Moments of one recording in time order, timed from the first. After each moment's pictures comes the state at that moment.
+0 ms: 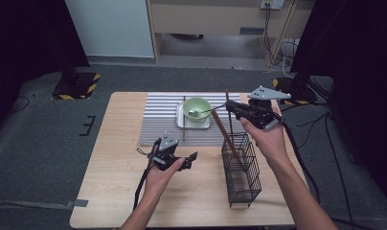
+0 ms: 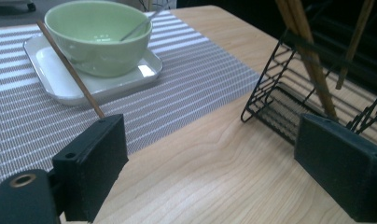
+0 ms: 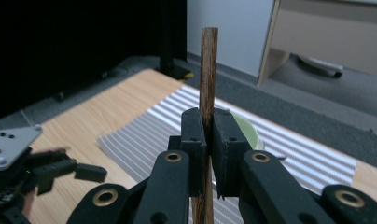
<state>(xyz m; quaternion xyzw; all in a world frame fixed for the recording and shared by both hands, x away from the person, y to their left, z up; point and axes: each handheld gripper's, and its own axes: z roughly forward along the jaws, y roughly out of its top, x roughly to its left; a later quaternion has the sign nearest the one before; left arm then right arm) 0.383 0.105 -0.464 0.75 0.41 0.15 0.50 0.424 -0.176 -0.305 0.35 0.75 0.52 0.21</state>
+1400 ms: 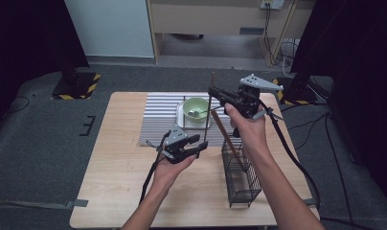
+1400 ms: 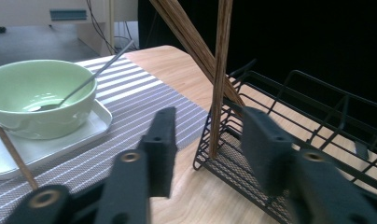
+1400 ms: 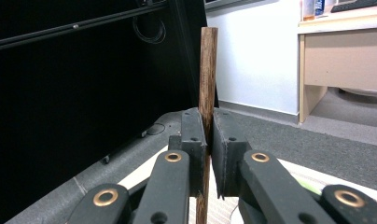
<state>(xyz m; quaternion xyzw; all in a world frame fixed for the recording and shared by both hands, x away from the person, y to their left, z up) 0.388 0.077 -0.437 0.74 0.35 0.12 0.57 0.435 -0.136 -0.284 0.36 0.67 0.63 0.16</state>
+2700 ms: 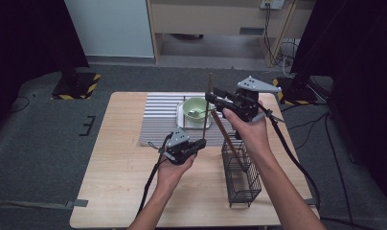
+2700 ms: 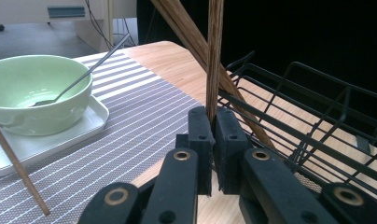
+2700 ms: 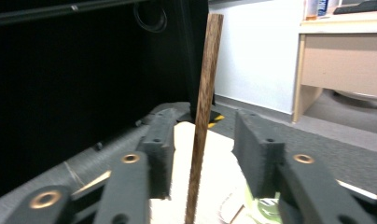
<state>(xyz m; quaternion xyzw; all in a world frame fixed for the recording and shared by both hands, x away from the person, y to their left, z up) 0.386 0.074 -0.440 0.74 0.34 0.13 0.56 0.428 -0.135 -0.286 0.34 0.70 0.61 0.18</state>
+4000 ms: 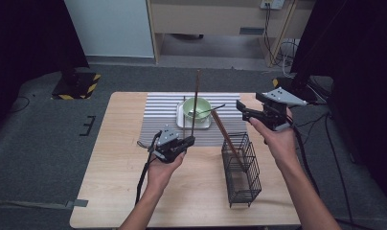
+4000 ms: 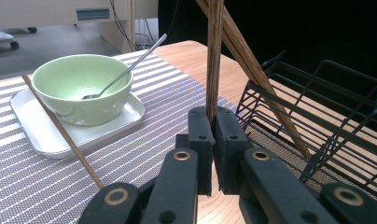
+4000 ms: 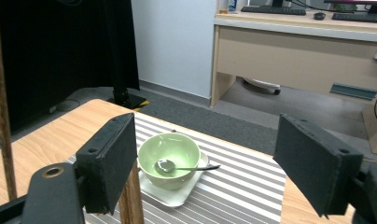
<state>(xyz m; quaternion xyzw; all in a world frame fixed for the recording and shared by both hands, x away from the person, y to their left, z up) 0.387 0.102 -0.435 0.74 0.36 0.16 0.54 0.430 -0.210 -0.318 0.40 0.68 0.53 0.30</state>
